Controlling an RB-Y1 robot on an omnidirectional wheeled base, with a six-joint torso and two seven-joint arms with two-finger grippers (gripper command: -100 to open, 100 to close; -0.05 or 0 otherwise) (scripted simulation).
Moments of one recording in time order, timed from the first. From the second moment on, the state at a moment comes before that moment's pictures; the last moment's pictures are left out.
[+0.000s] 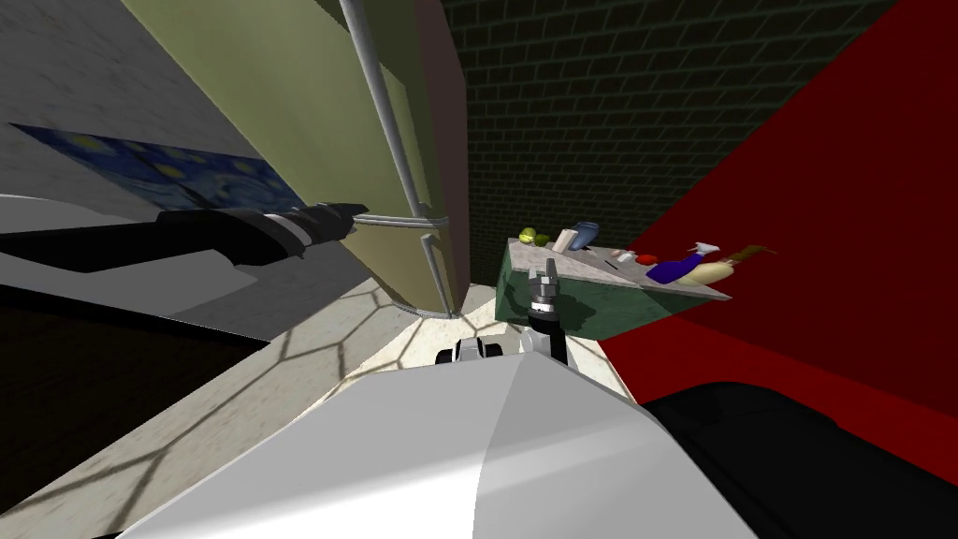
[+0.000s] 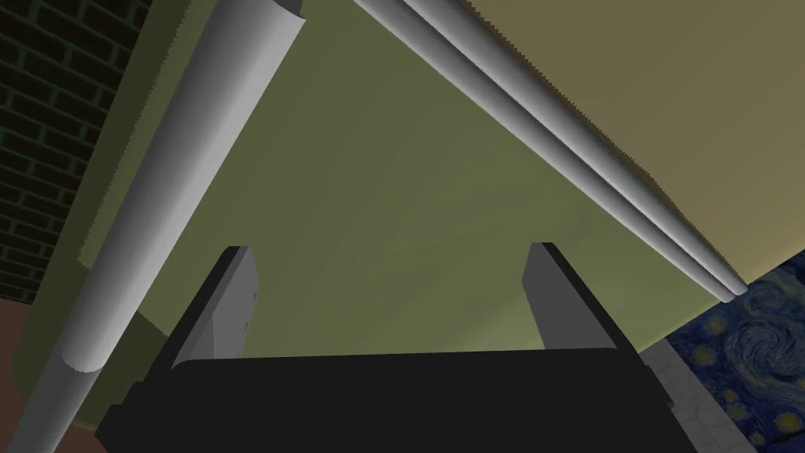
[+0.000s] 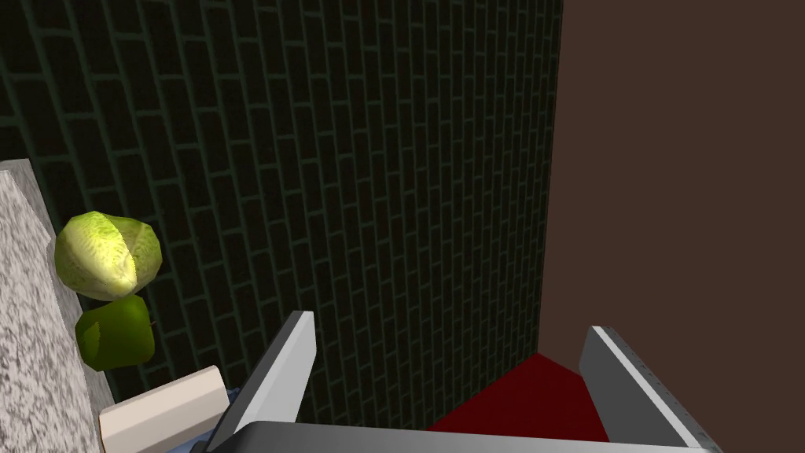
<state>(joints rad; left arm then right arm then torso) 0.34 1.53 0.53 -2.26 0.52 0.47 0.20 0.49 -0.01 0.04 -2.22 -0.12 -0.52 0.11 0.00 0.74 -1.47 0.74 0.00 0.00</state>
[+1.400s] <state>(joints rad) 0.35 1.51 0.51 -2.20 0.41 0.48 0.13 0.49 -0.01 0.04 -2.22 -0.12 -0.52 0.11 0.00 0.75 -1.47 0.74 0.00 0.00</state>
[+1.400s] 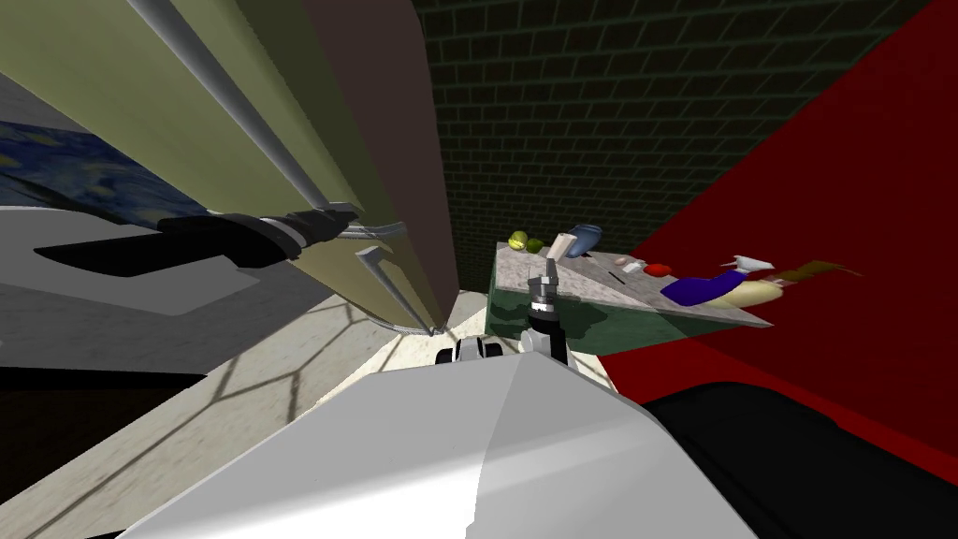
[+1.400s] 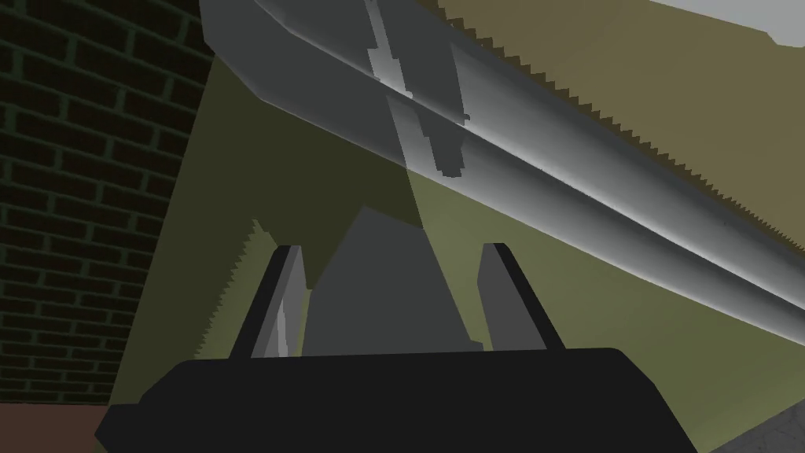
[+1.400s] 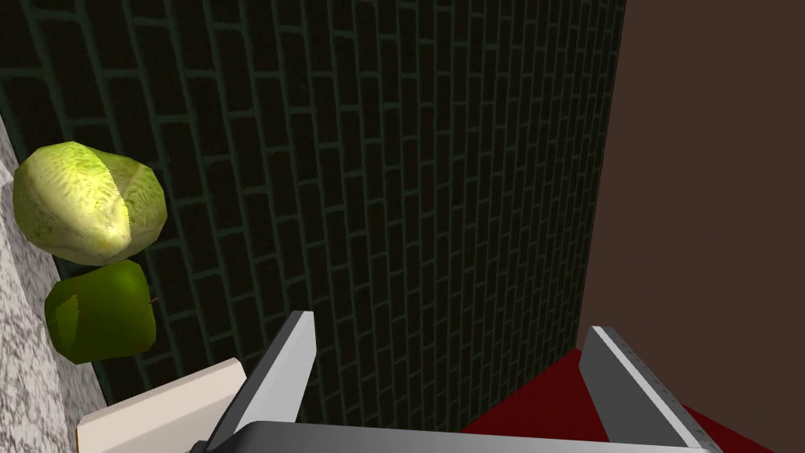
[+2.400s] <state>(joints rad) 0.36 1.56 0.52 -2.39 0.44 0.39 0.17 0.49 -0.01 0.04 -2.22 -0.12 -0.52 0.11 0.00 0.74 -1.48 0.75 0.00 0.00</state>
